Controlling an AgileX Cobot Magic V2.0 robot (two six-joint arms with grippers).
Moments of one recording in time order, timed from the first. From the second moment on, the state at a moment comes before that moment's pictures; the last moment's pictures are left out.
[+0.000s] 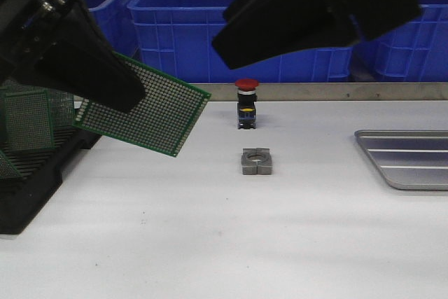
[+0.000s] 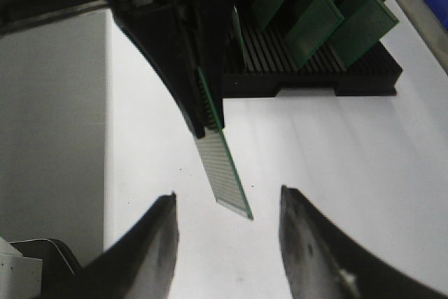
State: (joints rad) left arm -0.52 1.30 -0.86 -0.74 0.69 1.30; right arm 0.51 1.26 -0.80 1.15 0.59 -1.72
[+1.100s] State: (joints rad) left arm -0.52 1.30 -0.86 -0.75 0.70 1.30; right arm 0.52 1.58 -0.99 1.13 0.78 -1.74
